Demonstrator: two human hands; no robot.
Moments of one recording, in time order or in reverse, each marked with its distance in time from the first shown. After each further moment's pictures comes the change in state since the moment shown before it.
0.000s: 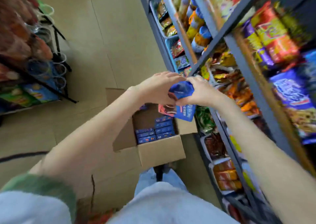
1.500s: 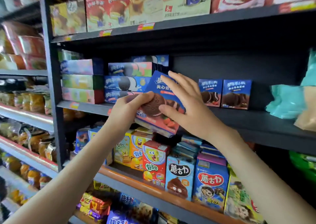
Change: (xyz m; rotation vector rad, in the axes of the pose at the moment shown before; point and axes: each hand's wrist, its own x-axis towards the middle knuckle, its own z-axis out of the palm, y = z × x) left_hand -0.015 0.560 -0.234 -0.990 0.283 0.731; right_hand -0.555 0.070 -0.278 -0.307 1.482 -0.151
